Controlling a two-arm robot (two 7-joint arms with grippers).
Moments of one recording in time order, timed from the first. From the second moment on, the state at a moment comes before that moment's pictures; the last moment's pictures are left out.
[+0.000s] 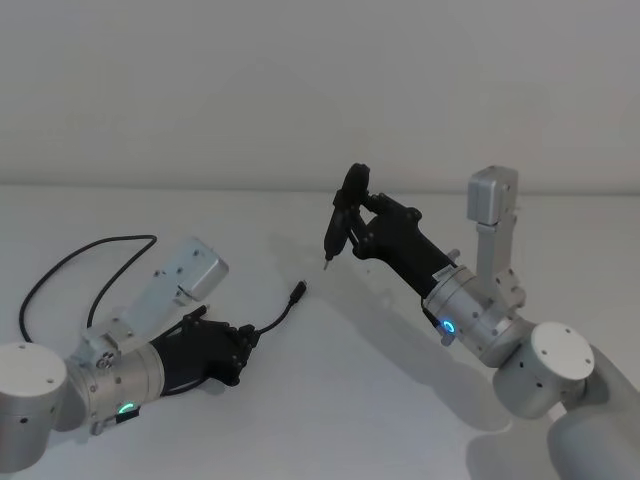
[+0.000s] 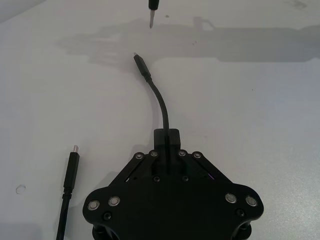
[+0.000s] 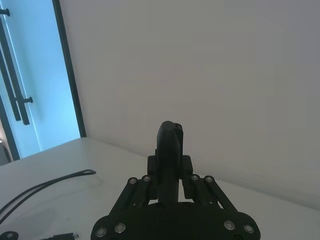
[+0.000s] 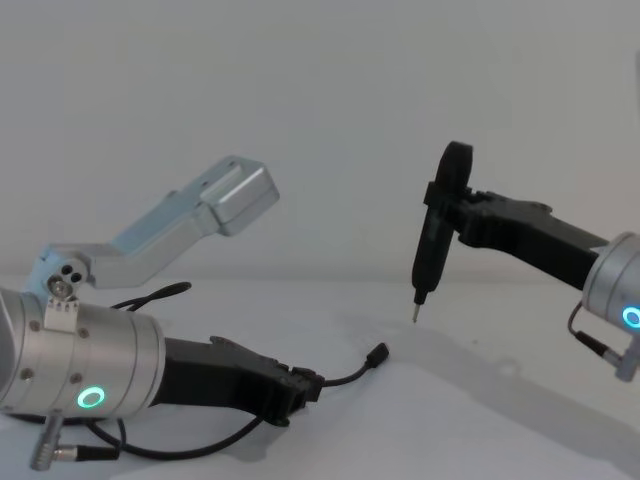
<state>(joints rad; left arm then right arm) -0.40 0.41 0.56 -1.49 -0.29 0.39 -0.46 0.46 0.18 -0.32 -1.08 0.46 -0.25 0.52</state>
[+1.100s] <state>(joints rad) -0.40 0.41 0.56 -1.49 -0.30 0.39 -0.46 0.54 0.13 -0.33 -0.89 0.44 -0.30 0.58</state>
